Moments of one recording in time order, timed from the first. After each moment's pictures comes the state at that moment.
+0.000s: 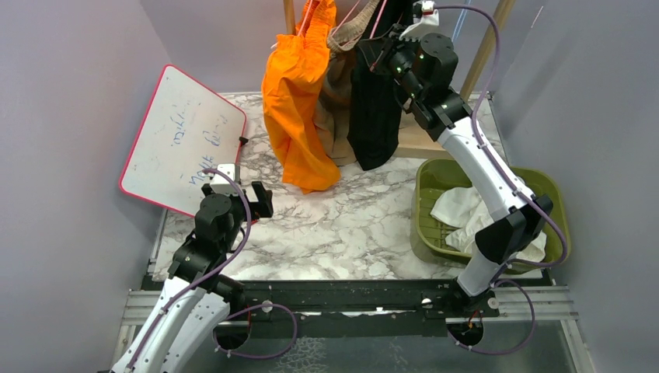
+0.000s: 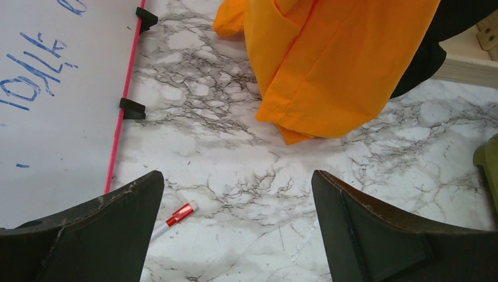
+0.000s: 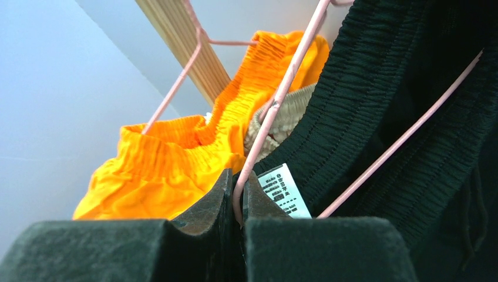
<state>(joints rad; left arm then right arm) -0.41 0.48 0.58 -0.40 -0.25 -0.30 0.50 1.72 1.89 -0.06 0.02 0.41</state>
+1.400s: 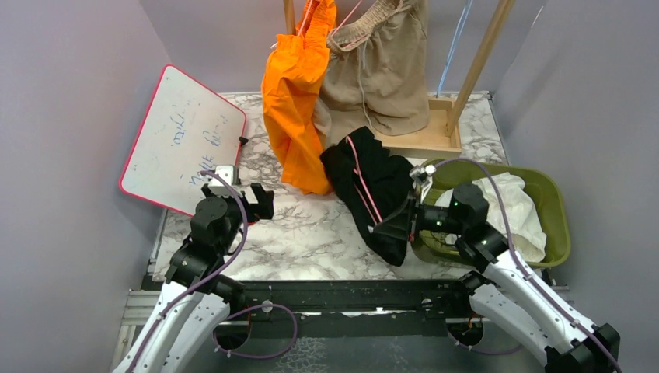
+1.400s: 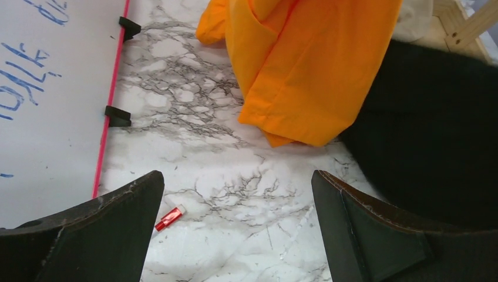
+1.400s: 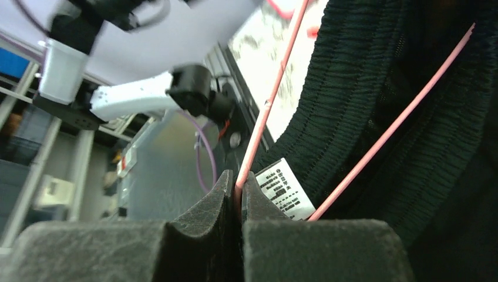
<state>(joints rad) -0.41 0.44 0.58 -0.40 -0.22 -0.30 0.50 0.69 0.58 -0.01 -0.82 0.55</state>
